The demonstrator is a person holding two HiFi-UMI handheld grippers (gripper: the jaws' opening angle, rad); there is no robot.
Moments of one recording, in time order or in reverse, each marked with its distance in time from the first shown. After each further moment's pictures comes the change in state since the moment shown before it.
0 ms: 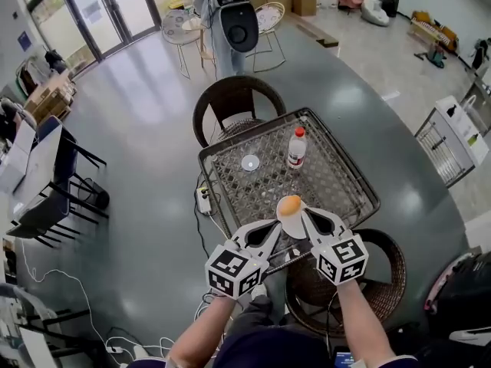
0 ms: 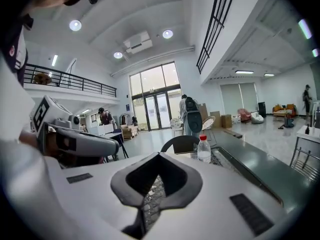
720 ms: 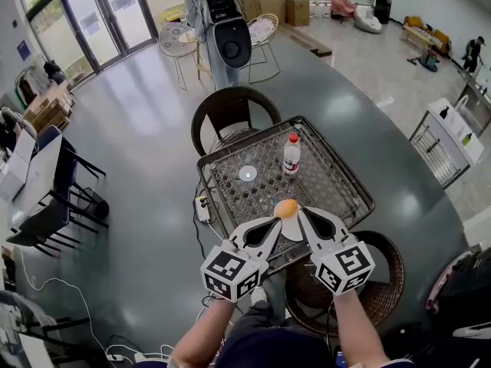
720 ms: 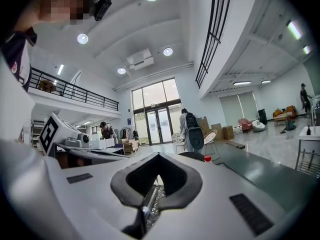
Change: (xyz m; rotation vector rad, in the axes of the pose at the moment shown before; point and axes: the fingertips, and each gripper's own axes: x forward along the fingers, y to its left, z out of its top) left arm -0.015 -0.029 0.040 0.054 -0.082 -0.023; right arm -0.043 0.030 0.066 0.007 -0.185 0.009
